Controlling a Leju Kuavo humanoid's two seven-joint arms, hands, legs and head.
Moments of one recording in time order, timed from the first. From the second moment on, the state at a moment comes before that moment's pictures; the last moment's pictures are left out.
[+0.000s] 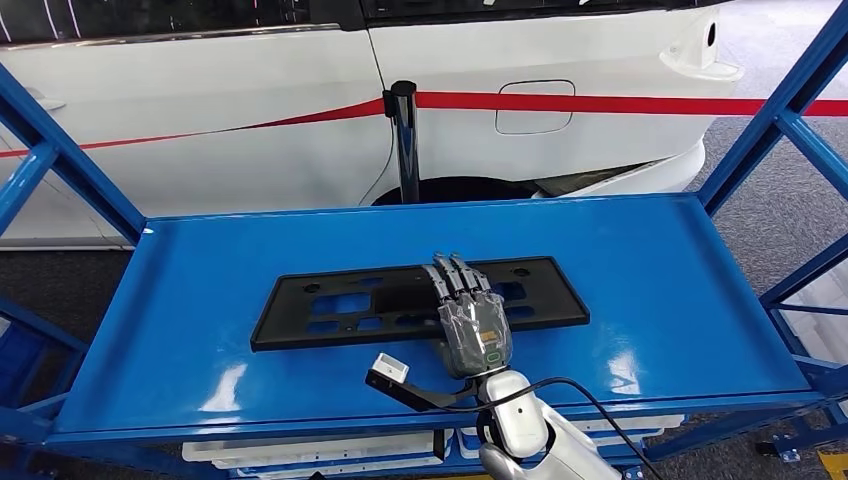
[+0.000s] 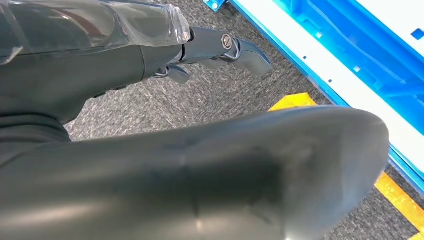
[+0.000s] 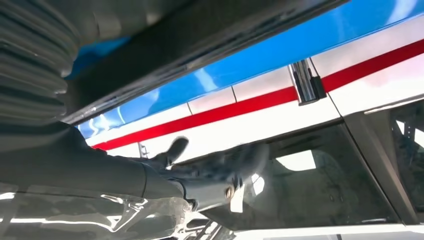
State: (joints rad) left arm -0.22 0.02 -1.04 -0.24 0.61 0.26 -0.26; right arm -0.37 -0.07 0.82 -1.32 1.06 -0.46 0.31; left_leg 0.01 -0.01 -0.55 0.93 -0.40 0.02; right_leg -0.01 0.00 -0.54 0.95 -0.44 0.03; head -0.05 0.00
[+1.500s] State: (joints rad) left arm -0.20 0.02 -0.99 -0.24 0.59 0.26 -0.37; right arm -0.36 -0.14 0.63 -1.91 0.16 -0.69 0.01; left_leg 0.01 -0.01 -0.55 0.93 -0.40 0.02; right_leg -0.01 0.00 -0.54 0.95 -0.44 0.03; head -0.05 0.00
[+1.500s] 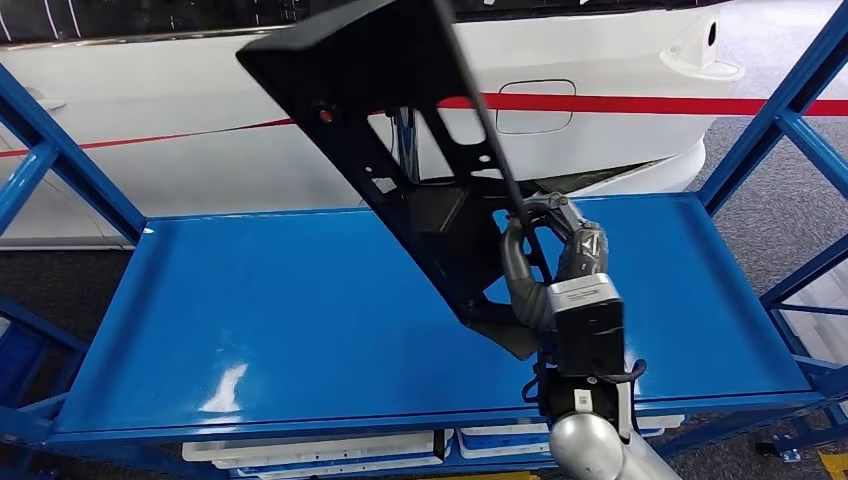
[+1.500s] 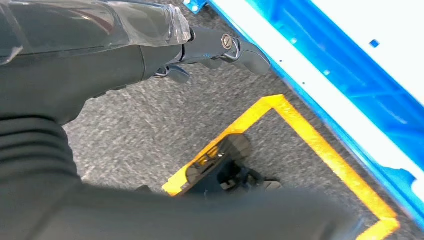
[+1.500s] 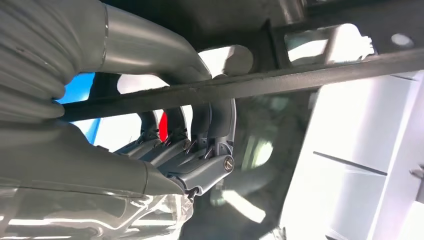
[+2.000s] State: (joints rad) left arm -0.19 0.02 -0.94 -0.24 0.63 0.24 -0.37; right arm -0.31 -0.16 0.50 -2.18 -0.53 -0.62 -0.26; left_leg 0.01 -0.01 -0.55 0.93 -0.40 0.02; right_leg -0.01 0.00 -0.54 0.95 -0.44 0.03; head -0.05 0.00
